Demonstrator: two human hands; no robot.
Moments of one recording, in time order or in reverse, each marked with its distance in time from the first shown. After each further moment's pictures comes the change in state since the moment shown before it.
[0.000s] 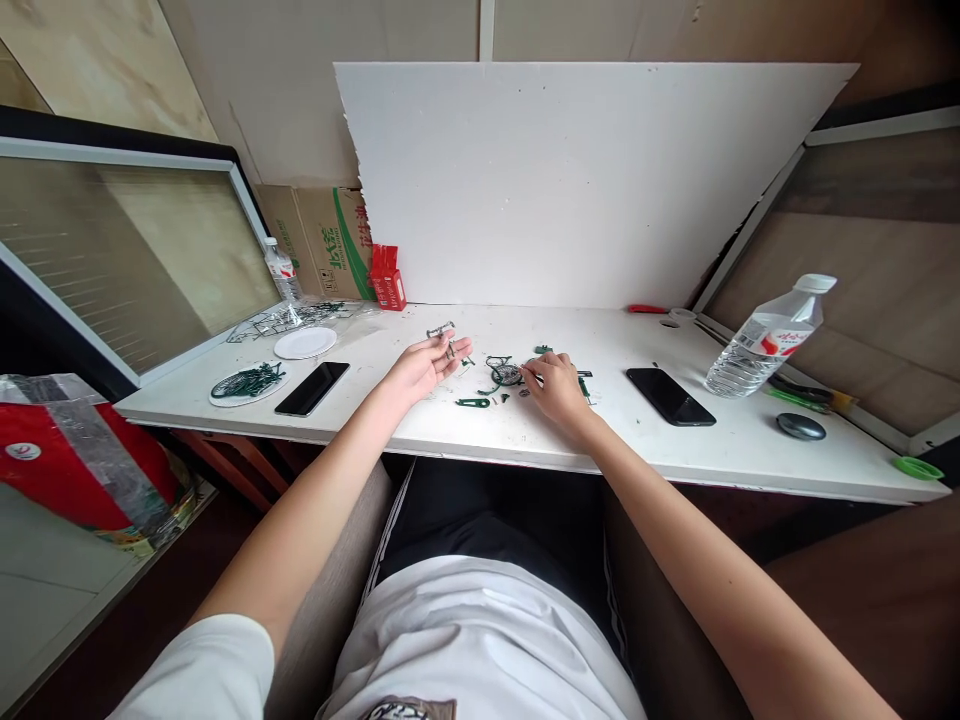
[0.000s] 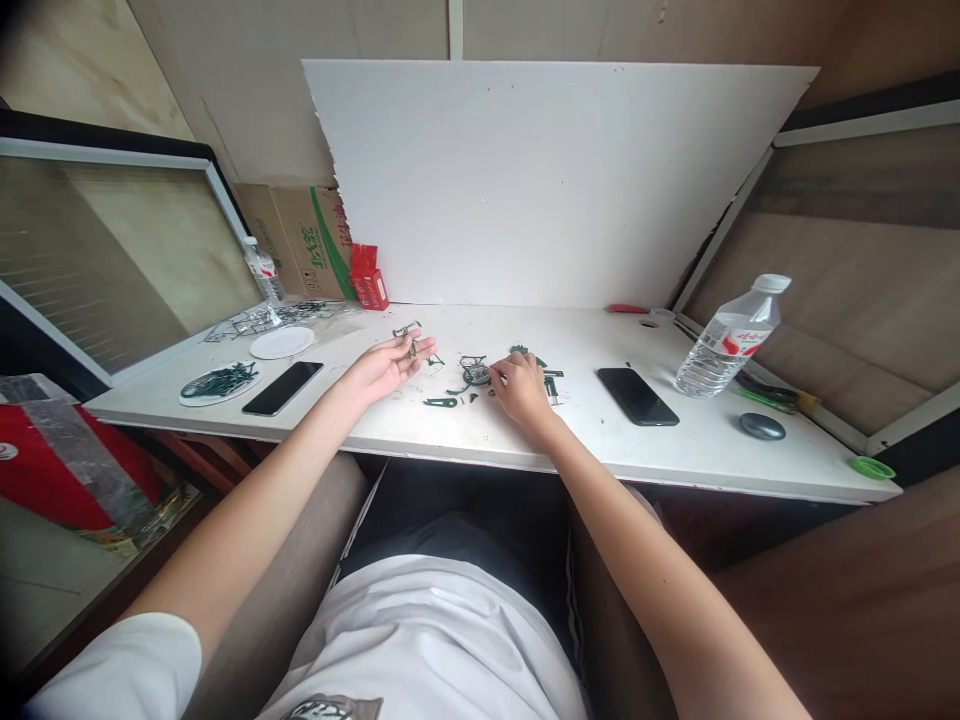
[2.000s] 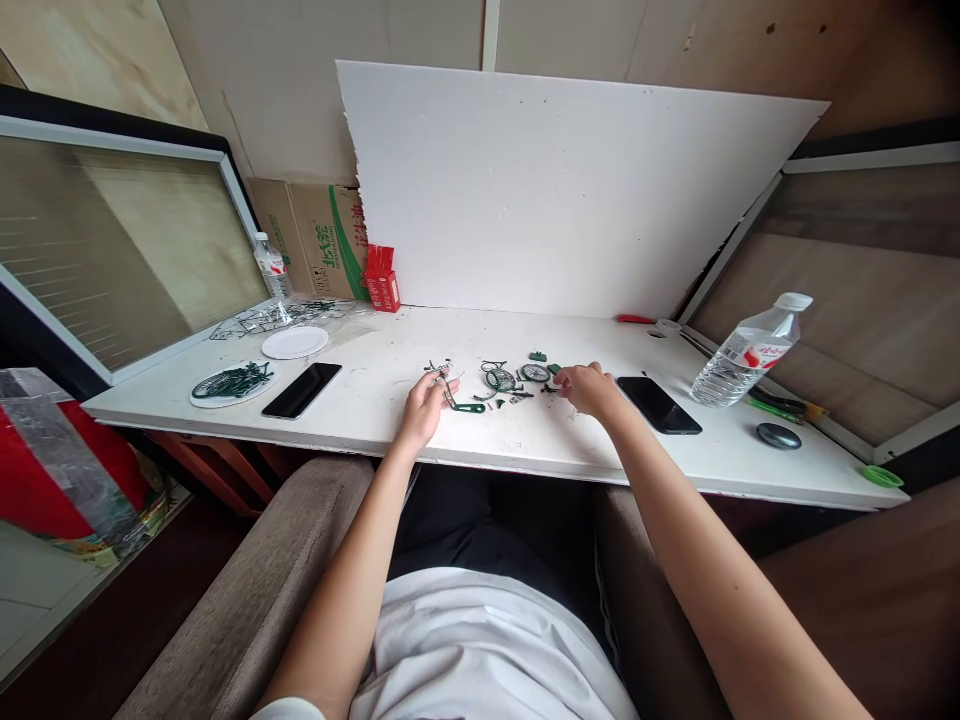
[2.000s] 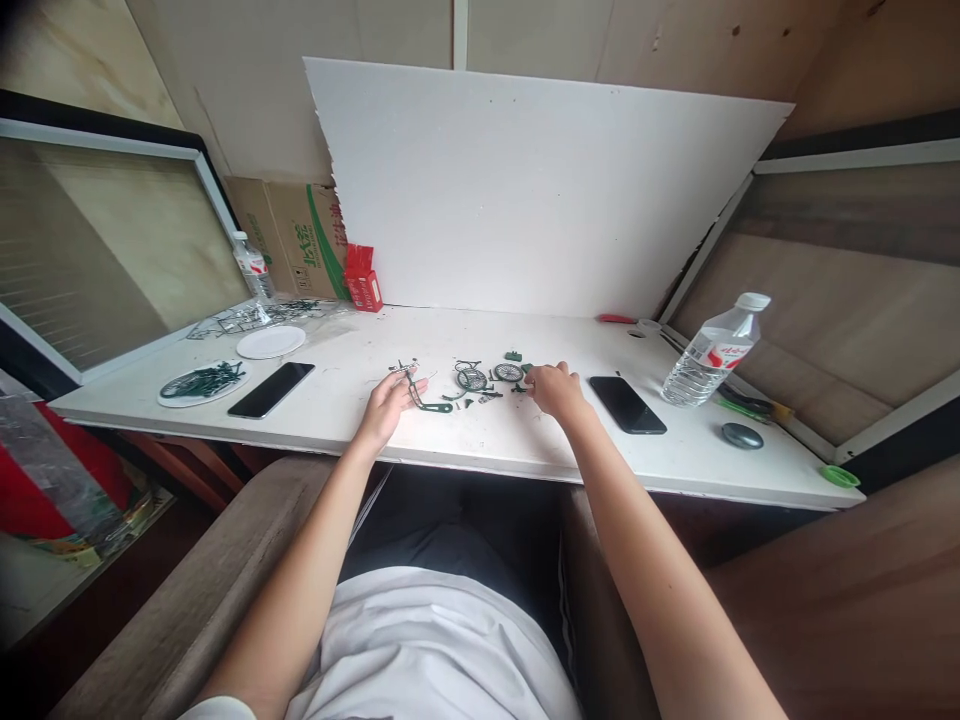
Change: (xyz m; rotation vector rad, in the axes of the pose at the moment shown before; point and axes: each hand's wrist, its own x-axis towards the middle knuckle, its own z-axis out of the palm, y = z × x) left_hand -0.019 -0.079 -0.020 0.317 0.186 0.246; right_hand 0.019 0.071 -0.030 -0.154 -0.265 0.264
